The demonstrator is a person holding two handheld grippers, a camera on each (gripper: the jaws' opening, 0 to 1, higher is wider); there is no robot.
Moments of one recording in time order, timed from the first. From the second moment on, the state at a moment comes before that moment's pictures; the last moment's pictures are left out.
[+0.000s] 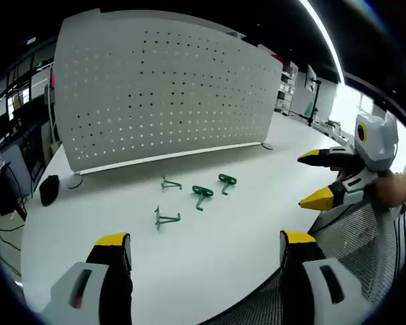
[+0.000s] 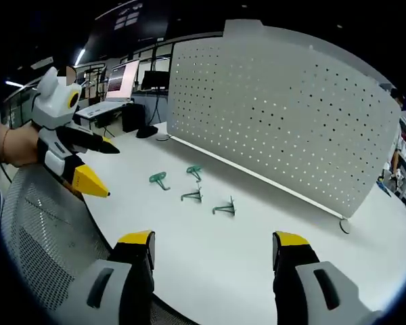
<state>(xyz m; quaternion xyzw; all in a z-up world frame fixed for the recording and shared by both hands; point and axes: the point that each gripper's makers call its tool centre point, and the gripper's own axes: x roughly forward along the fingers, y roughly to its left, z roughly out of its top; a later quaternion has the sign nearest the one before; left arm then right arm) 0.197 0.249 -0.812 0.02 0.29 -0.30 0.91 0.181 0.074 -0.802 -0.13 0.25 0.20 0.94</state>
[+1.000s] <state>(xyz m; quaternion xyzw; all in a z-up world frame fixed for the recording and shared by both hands) 0.196 0.252 -0.810 0.02 0.30 -0.30 0.91 0.179 0.075 -0.801 -0.13 0.25 0.20 0.94</state>
